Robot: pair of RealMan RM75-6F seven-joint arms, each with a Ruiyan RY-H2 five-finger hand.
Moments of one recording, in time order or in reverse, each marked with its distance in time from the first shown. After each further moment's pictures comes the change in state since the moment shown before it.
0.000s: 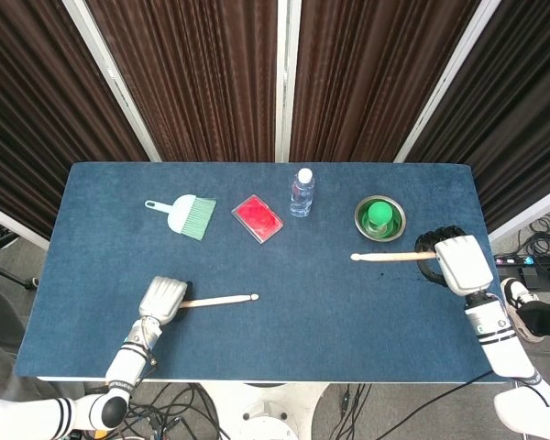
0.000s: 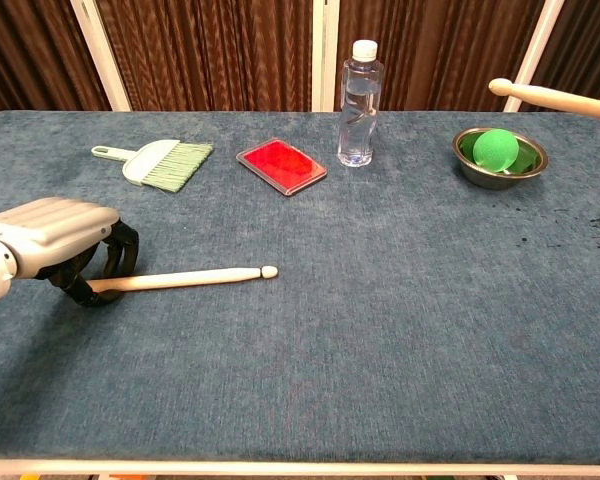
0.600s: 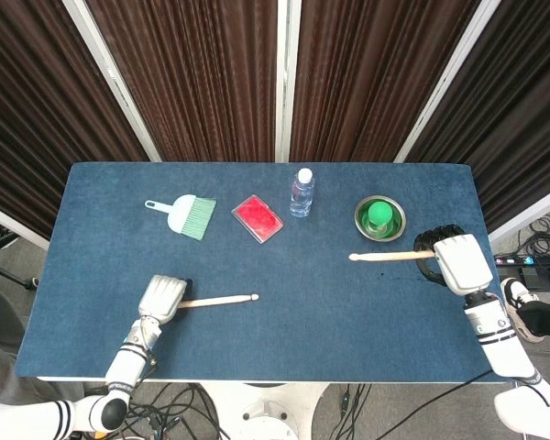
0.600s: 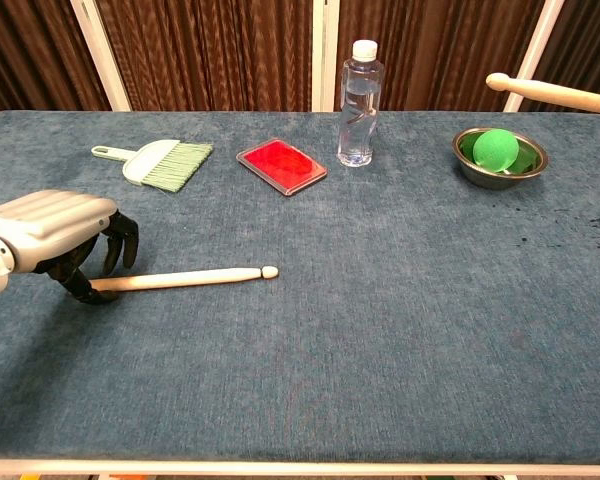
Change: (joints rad) left arm 0.026 -0.004 -0.023 -0.006 0.040 0.012 -0.010; right arm 0.007 0.009 -0.004 -0.013 -0.003 0.013 -0.009
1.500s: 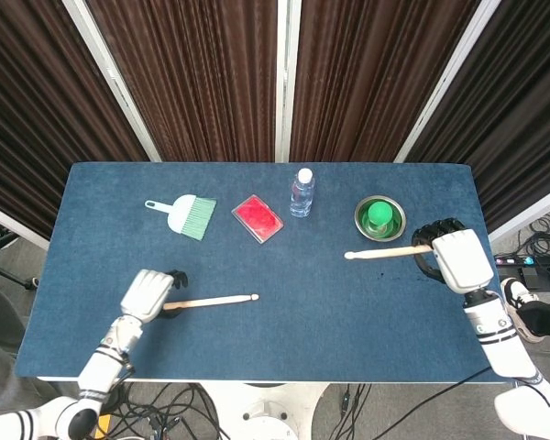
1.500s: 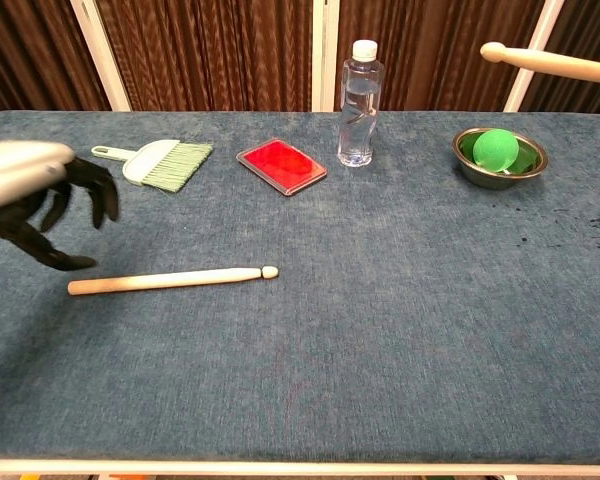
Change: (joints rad) left arm 0.079 0.147 -0.037 -0.107 0.238 -0.014 -0.243; right arm 0.017 0.044 -0.001 -0.081 -0.001 0.042 -0.058
